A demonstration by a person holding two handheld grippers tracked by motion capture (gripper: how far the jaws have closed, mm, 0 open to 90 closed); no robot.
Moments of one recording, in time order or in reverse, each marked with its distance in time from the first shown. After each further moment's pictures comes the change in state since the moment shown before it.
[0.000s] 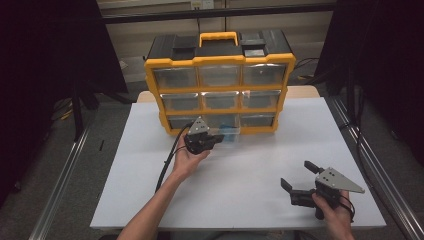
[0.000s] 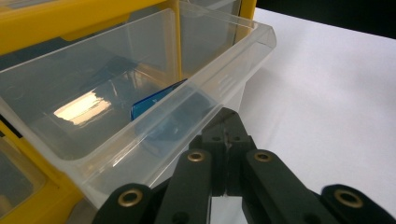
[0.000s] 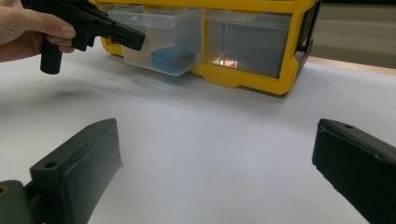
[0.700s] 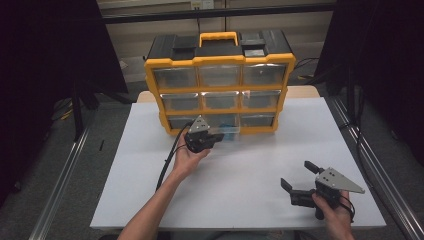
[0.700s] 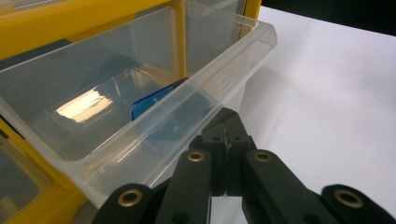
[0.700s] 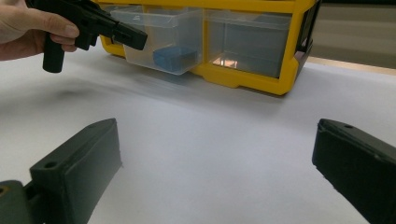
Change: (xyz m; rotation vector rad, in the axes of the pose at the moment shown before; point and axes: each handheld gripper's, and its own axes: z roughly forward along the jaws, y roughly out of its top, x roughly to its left) left arm 0.004 0.002 0.002 0.003 -0.004 0.005; right arm 0.000 0.000 0.000 -0.002 -0.001 0.002
